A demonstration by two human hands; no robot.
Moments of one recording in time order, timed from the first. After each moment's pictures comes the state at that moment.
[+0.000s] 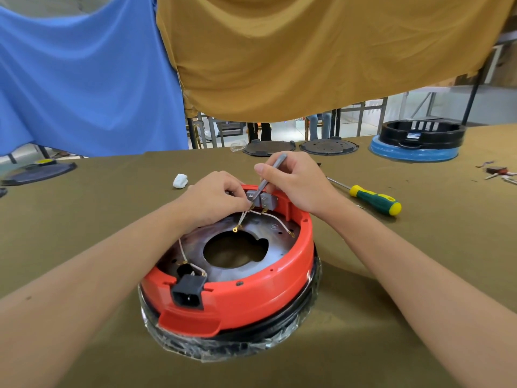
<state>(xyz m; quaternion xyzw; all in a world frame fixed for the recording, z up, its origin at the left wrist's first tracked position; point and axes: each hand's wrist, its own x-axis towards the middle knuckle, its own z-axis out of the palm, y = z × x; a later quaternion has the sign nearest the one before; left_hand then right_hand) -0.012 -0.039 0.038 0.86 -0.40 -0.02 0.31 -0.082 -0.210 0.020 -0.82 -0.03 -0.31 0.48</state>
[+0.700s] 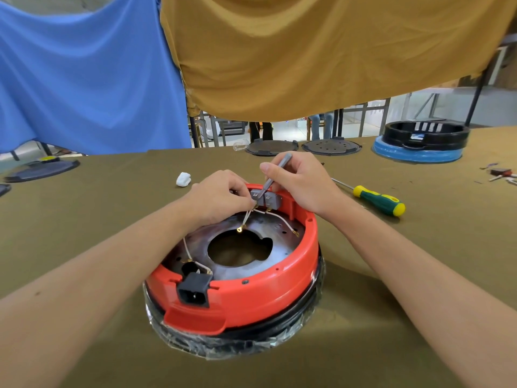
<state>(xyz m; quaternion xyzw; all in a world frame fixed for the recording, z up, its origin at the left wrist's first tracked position) -0.010 -0.038 0.037 0.86 -0.41 -0.01 0.31 -0.085 -0.207 0.022 -0.82 -0.02 -0.31 0.47</state>
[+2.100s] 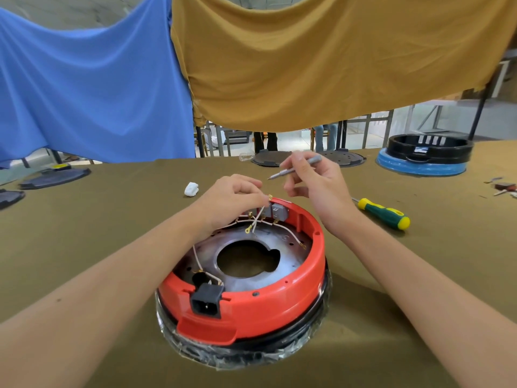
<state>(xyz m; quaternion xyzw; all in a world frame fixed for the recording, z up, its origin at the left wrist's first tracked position) -0.011 -0.037 0.040 0.79 -0.39 -0.08 0.46 -0.096 -0.205 0.025 -0.69 -0.04 -0.35 0.63</state>
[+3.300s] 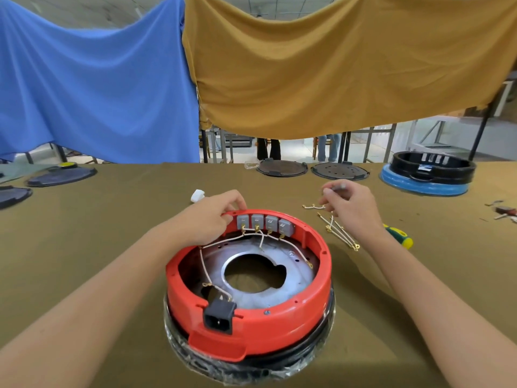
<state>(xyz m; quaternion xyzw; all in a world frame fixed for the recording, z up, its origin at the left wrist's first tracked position) 0.020 0.000 0.040 0.87 -0.41 -0.02 0.26 -0.095 -0.260 0.013 -0.80 0.17 -0.38 0.44</state>
